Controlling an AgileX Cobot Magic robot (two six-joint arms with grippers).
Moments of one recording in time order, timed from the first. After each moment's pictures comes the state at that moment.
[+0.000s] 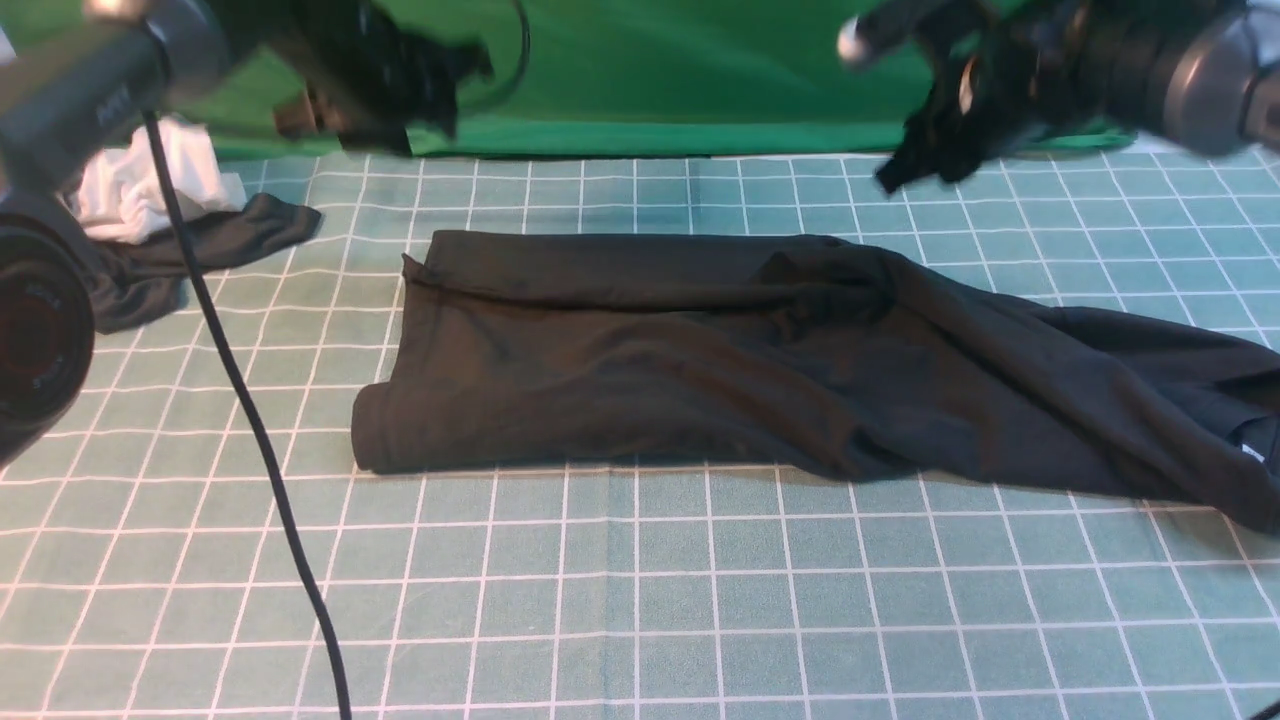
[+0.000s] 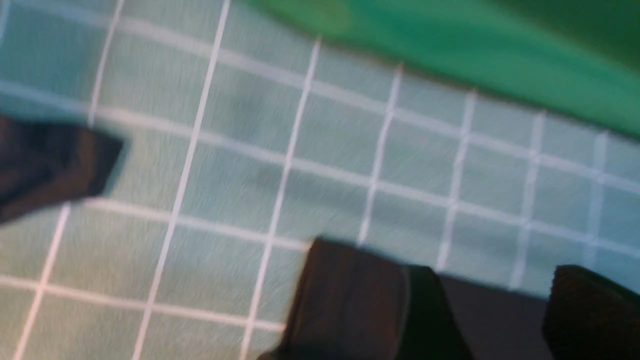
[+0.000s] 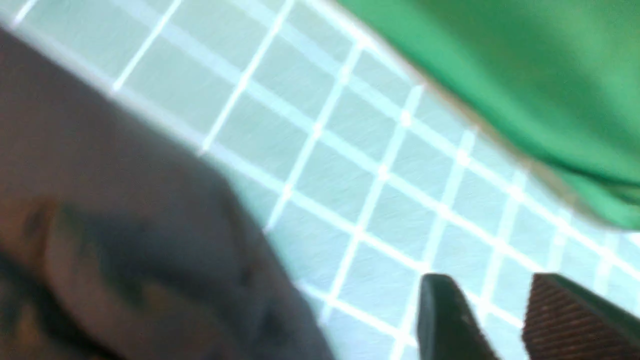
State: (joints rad) right arm 0.35 2.10 -1.84 -0.40 0.71 0.05; left arm -0.10 2.22 -2.12 -0.03 0.86 -0.39
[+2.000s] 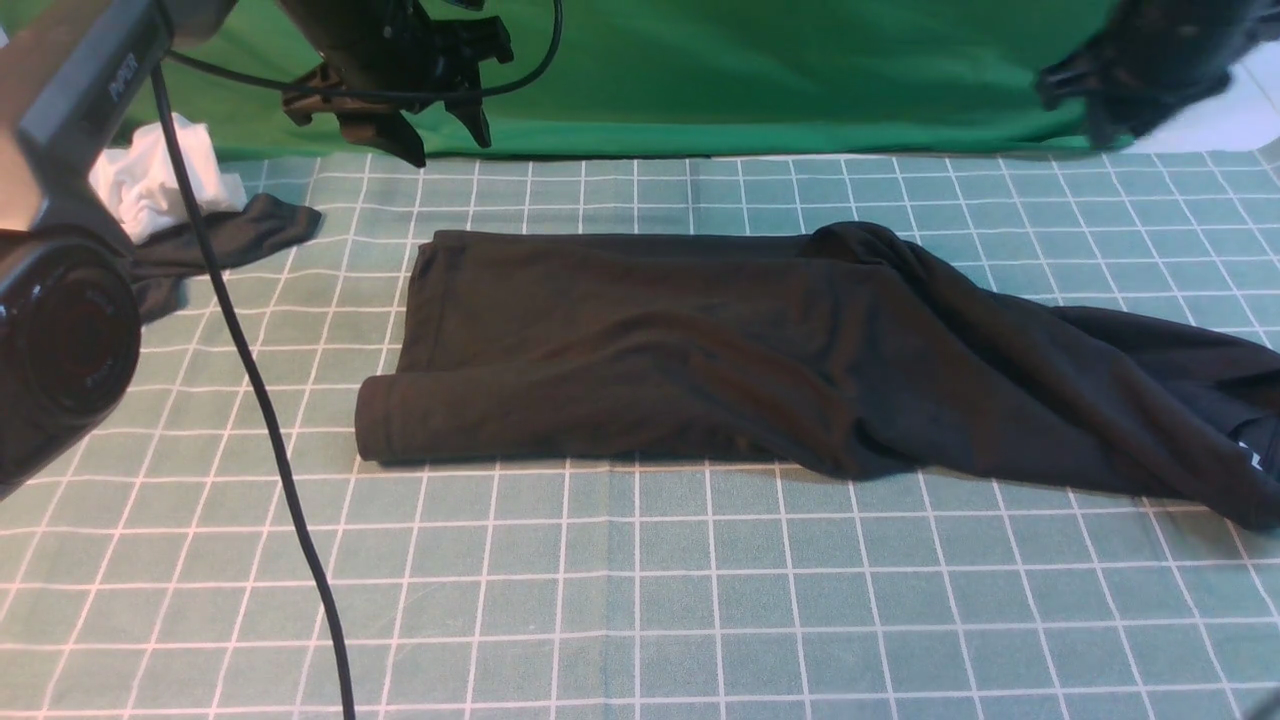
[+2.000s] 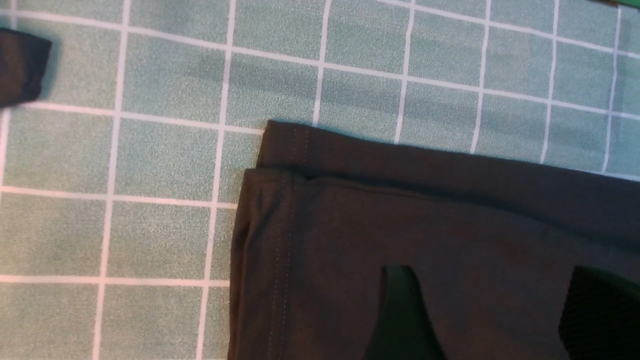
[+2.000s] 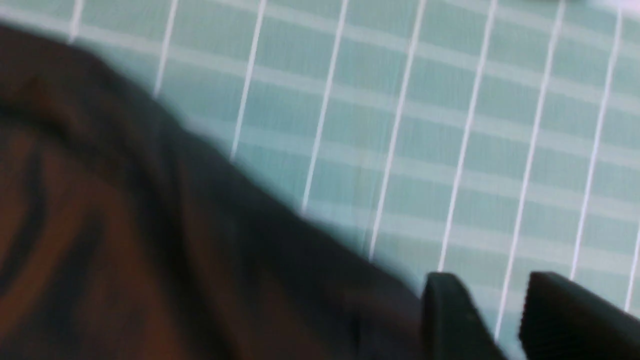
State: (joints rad) right arm 0.14 2.02 -1.98 -0.06 1.20 -0.10; left arm -0.10 2.30 -2.32 -0.17 1.22 -0.25
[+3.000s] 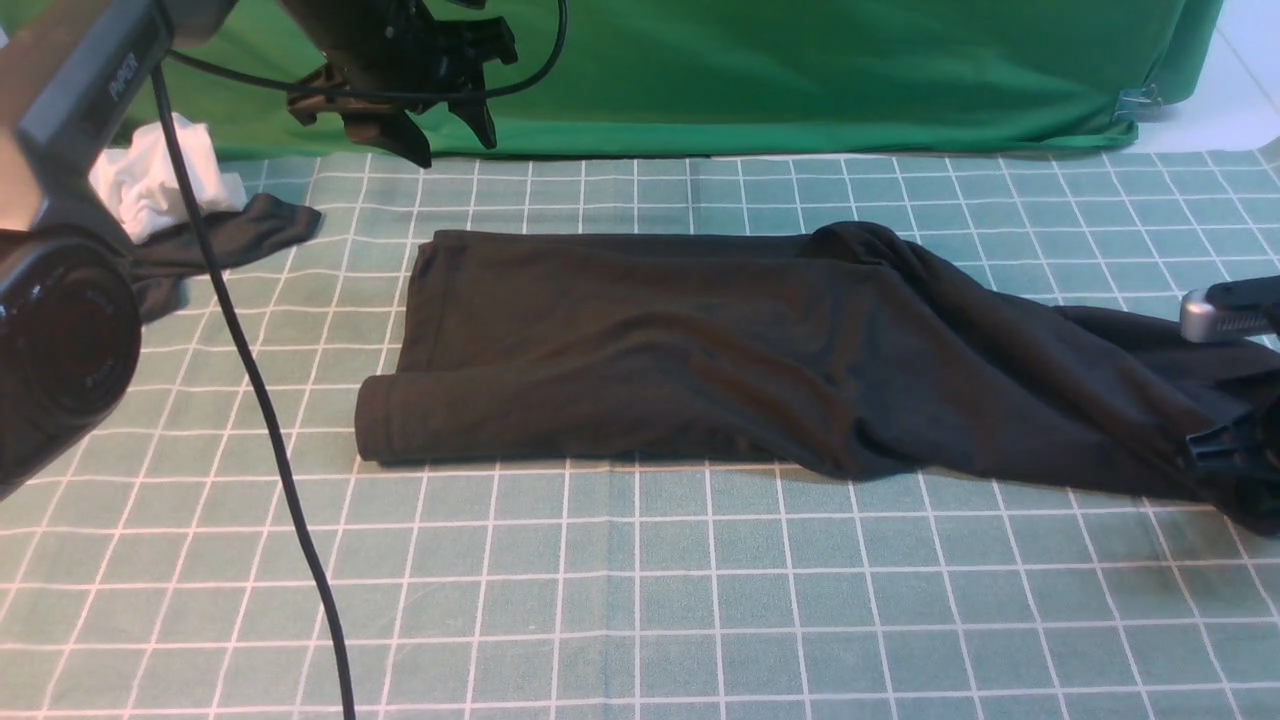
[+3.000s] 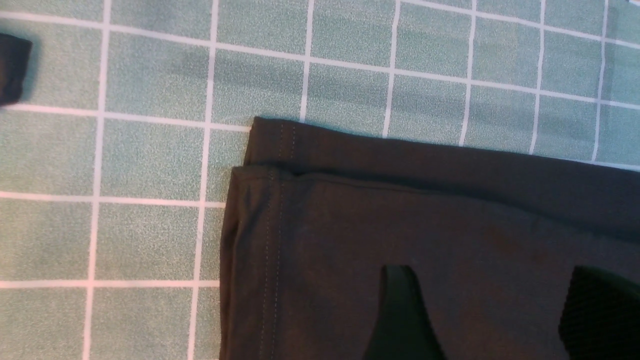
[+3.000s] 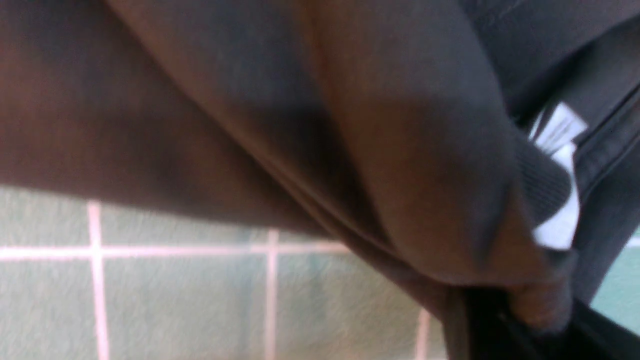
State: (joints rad) right arm -0.06 1.72 -0.96 -0.09 0.69 -0.01; left arm -0.10 2.30 -2.32 -0.19 1.22 -0.23
